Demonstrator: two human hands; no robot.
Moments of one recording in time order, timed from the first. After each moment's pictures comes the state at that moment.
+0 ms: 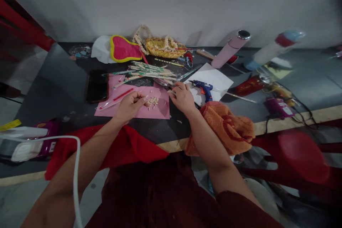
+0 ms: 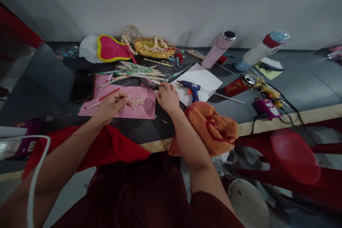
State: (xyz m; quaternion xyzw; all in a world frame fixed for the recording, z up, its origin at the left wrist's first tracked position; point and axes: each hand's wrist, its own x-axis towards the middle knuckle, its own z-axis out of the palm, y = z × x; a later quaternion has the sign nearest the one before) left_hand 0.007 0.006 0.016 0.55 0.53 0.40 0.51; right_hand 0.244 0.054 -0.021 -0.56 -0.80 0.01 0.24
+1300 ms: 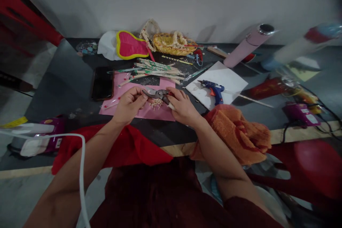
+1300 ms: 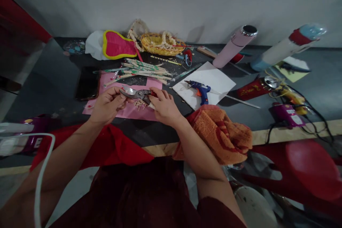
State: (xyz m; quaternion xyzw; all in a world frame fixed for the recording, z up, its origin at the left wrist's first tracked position) left_hand 0.001 0.007 0.018 0.46 0.42 0.52 0.58; right_hand 0.224 0.022 0.006 -0.43 -0.89 0.09 0.14
